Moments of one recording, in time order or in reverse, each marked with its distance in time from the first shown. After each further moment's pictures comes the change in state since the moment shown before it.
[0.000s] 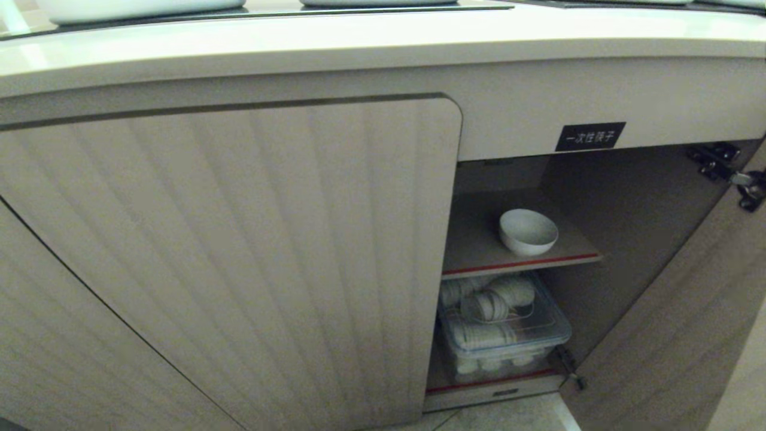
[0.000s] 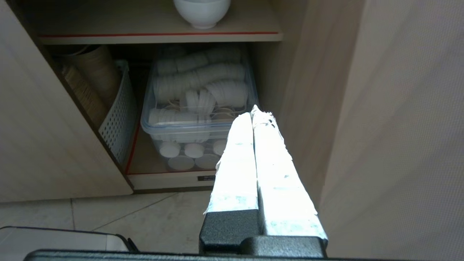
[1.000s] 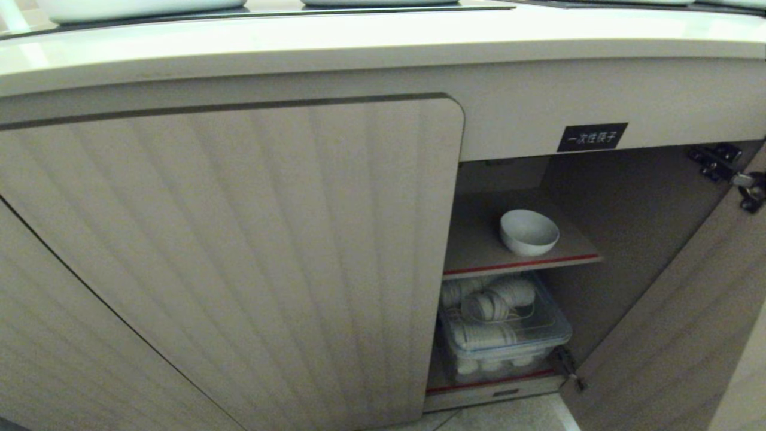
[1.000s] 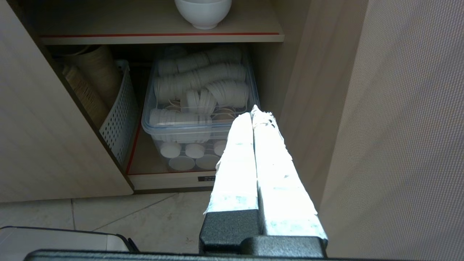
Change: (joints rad) left arm 0.000 0.000 0.000 0.000 0.000 0.000; right arm 0.000 0.000 0.000 0.000 0.000 -0.001
